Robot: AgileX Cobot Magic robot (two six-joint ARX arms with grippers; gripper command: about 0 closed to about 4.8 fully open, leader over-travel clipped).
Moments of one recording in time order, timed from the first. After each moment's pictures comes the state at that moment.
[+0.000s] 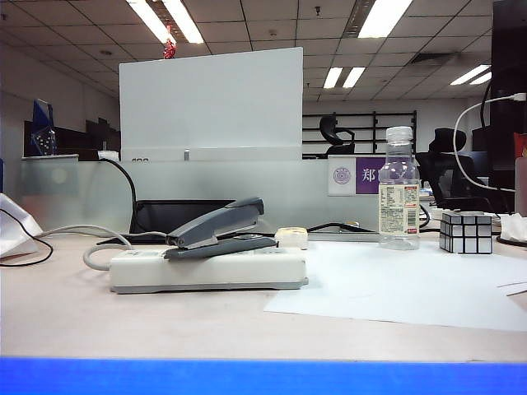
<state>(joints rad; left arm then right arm) 0.06 0.00 0.01 -0.05 0.06 -0.06 0.00 0.00 0.07 -0.13 0.02 0.03</state>
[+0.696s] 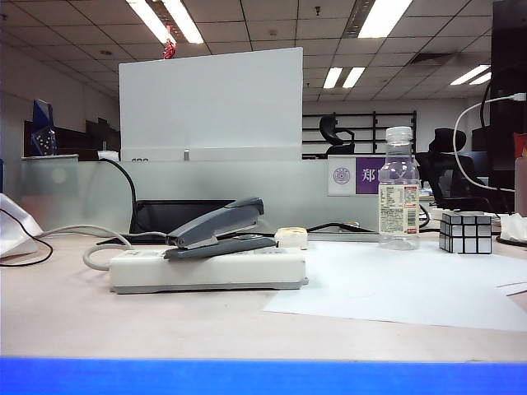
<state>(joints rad) 0.06 0.00 0.01 0.06 0.07 -0.06 0.00 0.00 0.07 -0.06 0.02 0.03</state>
